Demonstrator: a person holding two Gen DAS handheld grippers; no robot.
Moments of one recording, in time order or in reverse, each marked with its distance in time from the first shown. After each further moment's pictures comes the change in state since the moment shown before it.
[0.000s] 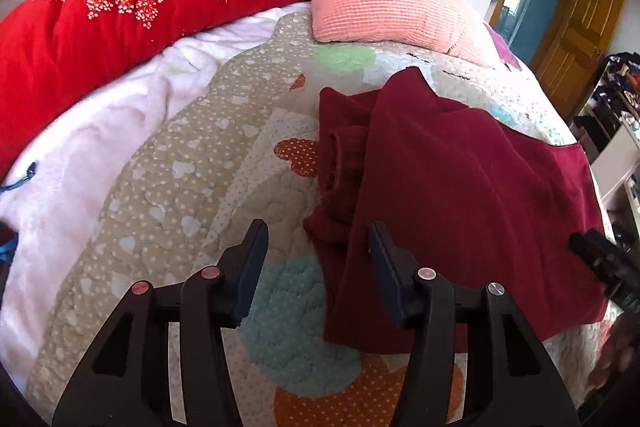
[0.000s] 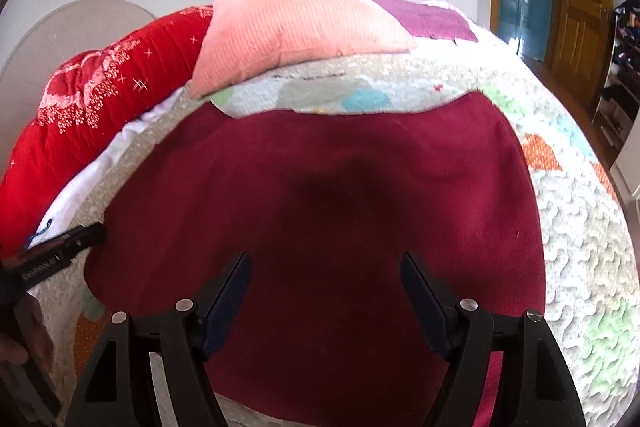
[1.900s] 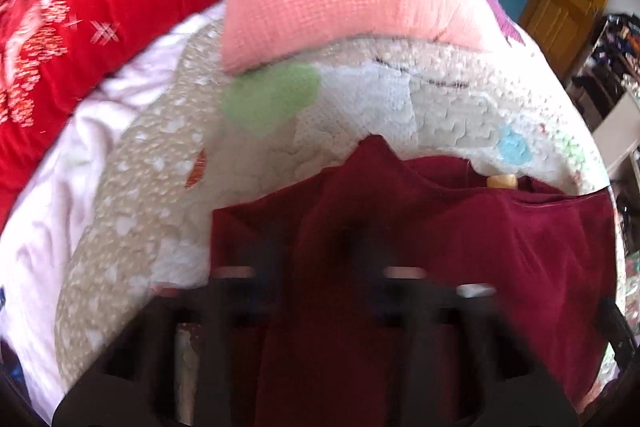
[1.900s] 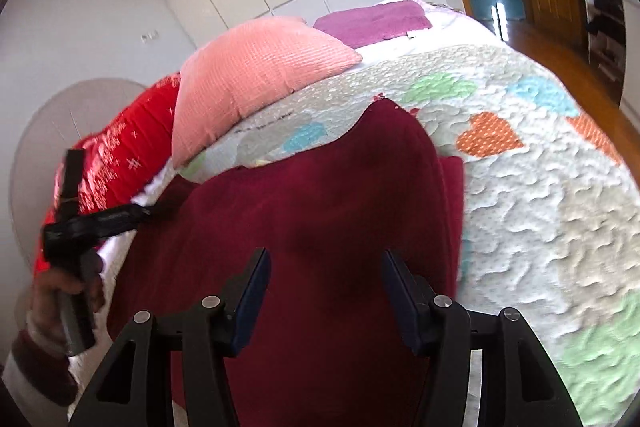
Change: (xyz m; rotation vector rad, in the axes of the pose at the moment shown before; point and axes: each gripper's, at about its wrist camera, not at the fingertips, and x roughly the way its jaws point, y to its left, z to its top) left arm 0.102 -0.065 0.114 0.116 0.168 -0.019; right arm -0.005 -0.099 0.002 0.255 -0.086 0.149
